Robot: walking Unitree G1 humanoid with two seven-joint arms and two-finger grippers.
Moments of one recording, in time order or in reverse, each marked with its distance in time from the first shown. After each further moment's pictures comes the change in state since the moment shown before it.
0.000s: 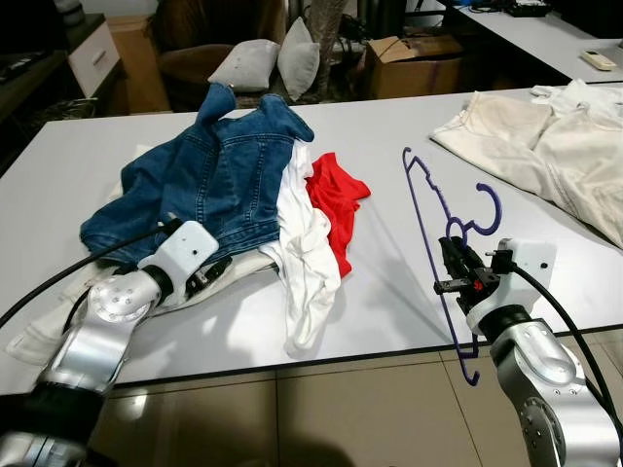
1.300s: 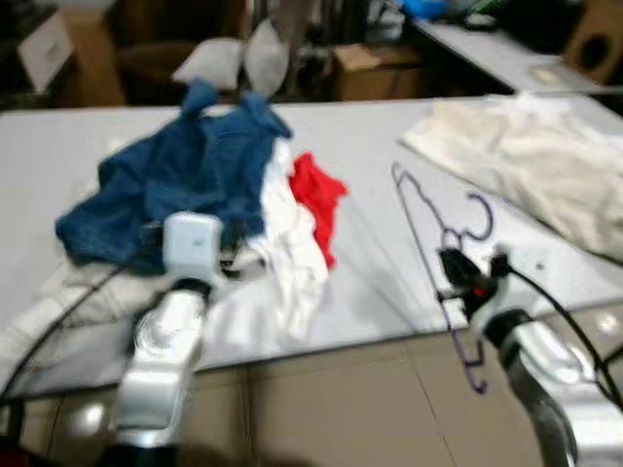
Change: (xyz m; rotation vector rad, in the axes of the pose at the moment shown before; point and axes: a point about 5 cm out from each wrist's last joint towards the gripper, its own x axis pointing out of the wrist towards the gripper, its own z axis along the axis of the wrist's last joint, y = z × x) left arm -0.016 -0.048 0.047 -0.563 -0.242 0.406; right arm -0.002 -0.003 -0.002 -0.033 0.076 0.060
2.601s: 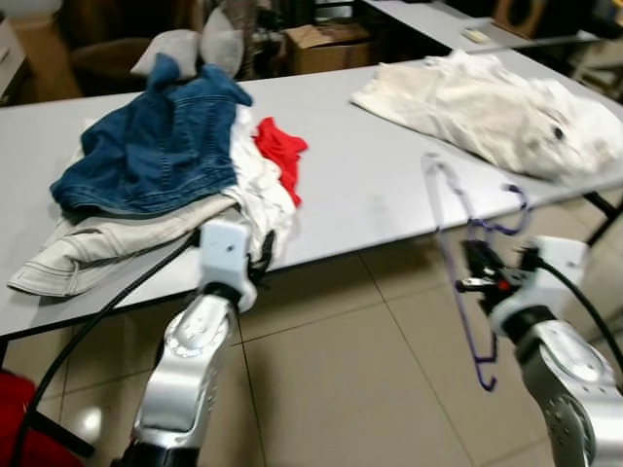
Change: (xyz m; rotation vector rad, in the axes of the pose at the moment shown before) left arm 0.000 -0.029 -0.009 -0.042 0.046 -0.113; right arm -0.003 -0.016 0.009 0.054 -0.030 -0.071
